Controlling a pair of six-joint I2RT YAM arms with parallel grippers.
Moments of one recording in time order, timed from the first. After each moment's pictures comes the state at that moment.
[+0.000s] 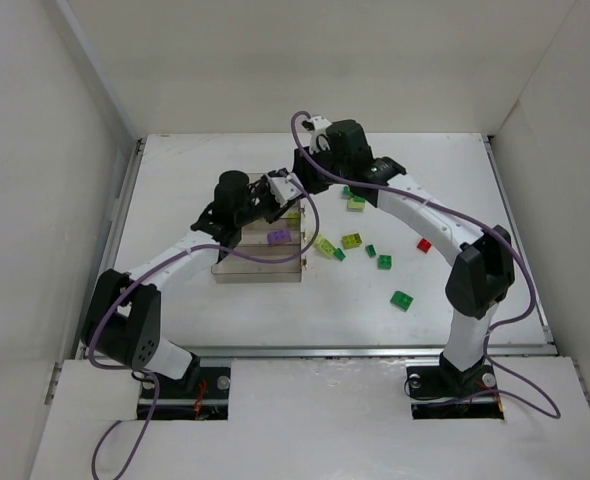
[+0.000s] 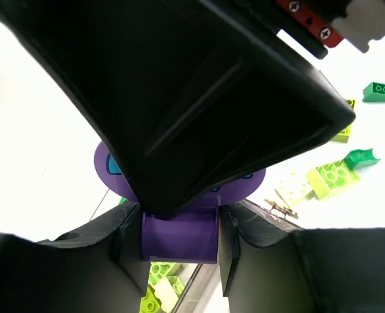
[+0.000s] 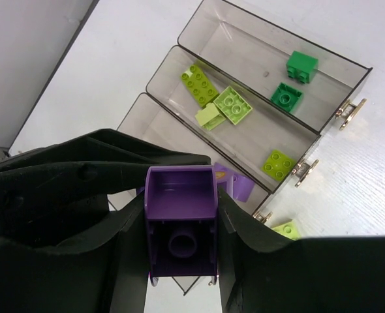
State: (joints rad) left arm -0.46 1.45 0.92 0.27 0.40 0.51; right arm 0.61 1.85 1.73 -0.38 -0.31 0.29
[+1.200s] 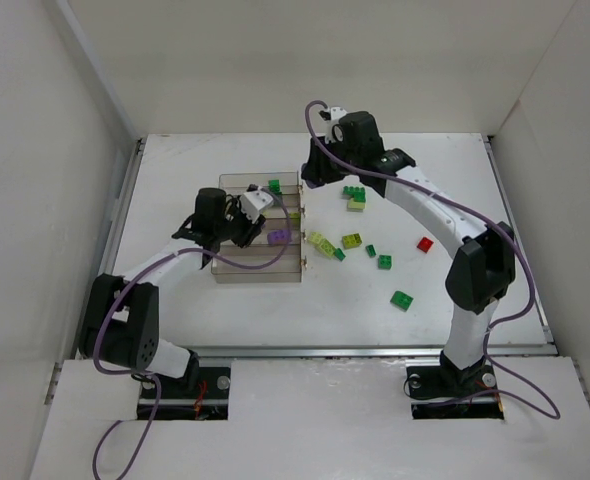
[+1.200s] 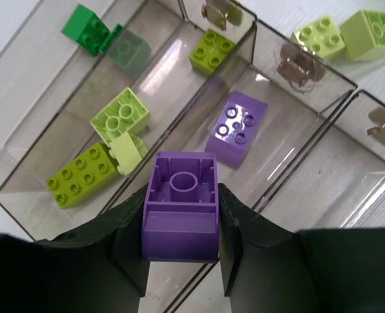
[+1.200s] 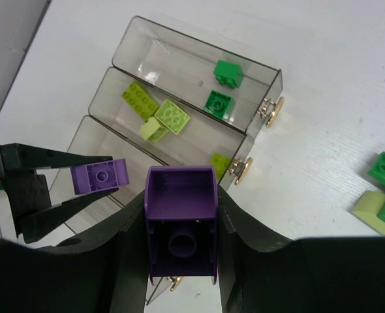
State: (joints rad) left arm -0.28 1.42 0.79 0.04 0.39 0.46; right arm 0.54 1.88 1.78 -0.42 -0.22 0.28
